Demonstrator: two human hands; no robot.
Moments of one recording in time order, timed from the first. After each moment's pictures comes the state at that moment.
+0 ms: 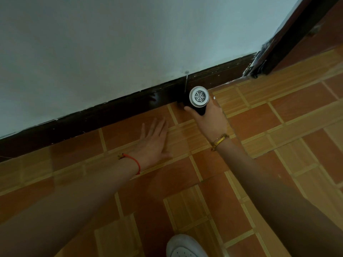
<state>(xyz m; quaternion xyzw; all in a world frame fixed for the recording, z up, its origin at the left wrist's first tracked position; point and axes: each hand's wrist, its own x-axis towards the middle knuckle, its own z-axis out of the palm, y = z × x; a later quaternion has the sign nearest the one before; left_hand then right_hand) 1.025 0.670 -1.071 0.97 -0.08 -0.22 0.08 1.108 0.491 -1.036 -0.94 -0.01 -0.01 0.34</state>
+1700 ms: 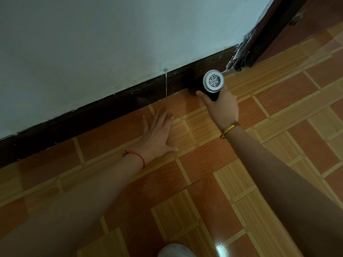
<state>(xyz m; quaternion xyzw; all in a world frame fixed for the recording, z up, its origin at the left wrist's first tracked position) 1.079 0.620 -1.082 0.96 -0.10 -0.20 0.14 1.152 0.430 -1.037 -0.94 0.09 -0.04 0.32</state>
